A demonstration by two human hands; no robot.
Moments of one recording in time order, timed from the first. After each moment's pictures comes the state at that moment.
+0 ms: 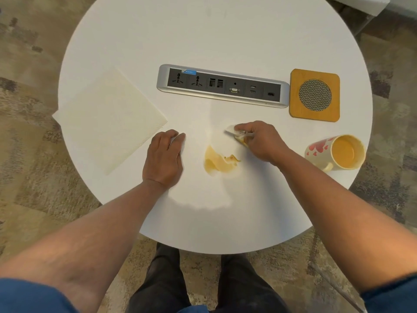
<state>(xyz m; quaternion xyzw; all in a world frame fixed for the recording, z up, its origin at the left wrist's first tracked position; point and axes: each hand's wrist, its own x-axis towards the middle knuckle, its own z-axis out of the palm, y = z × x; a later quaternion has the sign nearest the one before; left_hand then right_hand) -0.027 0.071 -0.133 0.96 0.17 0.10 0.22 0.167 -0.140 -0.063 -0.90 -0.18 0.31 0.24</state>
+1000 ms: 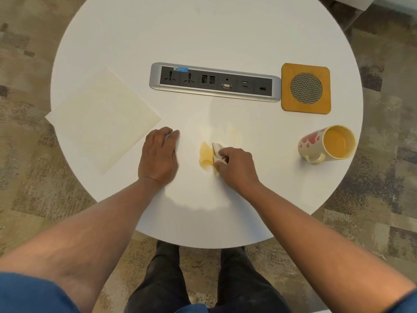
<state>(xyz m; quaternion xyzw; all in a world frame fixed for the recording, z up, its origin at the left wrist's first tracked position) -0.028 0.067 -0.130 0.96 0.17 0.11 0.22 0.065 -0.130 -0.061 -0.91 -0.10 0.30 0.27</state>
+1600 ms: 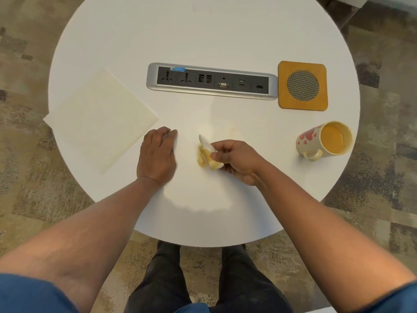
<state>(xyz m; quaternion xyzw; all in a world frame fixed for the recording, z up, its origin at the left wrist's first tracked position) -0.026 0.067 -0.124 0.96 0.17 0.09 0.22 0.092 -0.137 -0.053 -0.63 0.07 0.52 0.57</state>
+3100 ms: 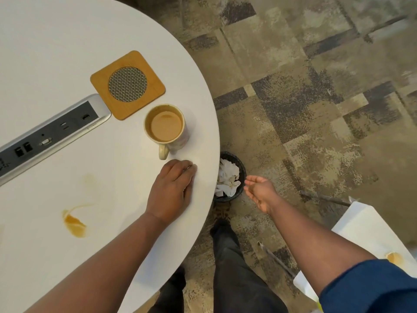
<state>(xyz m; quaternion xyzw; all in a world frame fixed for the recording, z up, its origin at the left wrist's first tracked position) 0.073 -0.211 -0.140 0.93 -0.28 0.03 0.25 0.026 -0.491 -0.216 -0.54 0.54 0.23 0.60</state>
